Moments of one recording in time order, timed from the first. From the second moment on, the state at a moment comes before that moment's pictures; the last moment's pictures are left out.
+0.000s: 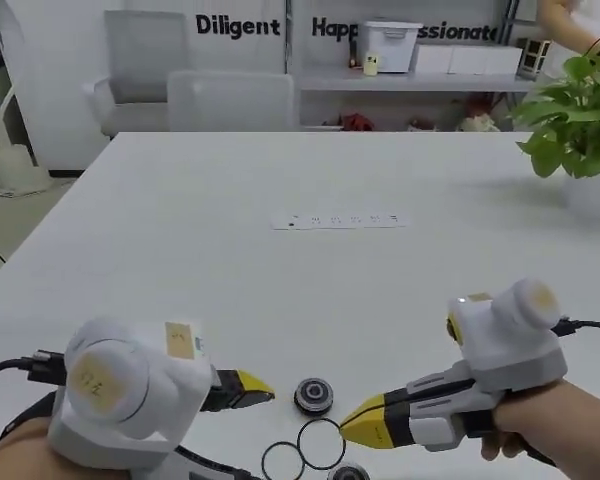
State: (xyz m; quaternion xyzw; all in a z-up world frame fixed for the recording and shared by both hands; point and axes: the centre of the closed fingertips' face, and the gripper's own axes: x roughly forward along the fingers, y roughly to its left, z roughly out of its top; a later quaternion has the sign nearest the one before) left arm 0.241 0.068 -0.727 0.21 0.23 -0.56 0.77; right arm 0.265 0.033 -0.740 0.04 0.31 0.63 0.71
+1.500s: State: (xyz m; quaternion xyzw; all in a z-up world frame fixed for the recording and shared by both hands) left arm 0.250 0.116 -0.739 0.18 0.24 -0.50 0.81; right arm 0.278 0.066 -0.793 0.05 0.38 0.60 0.70
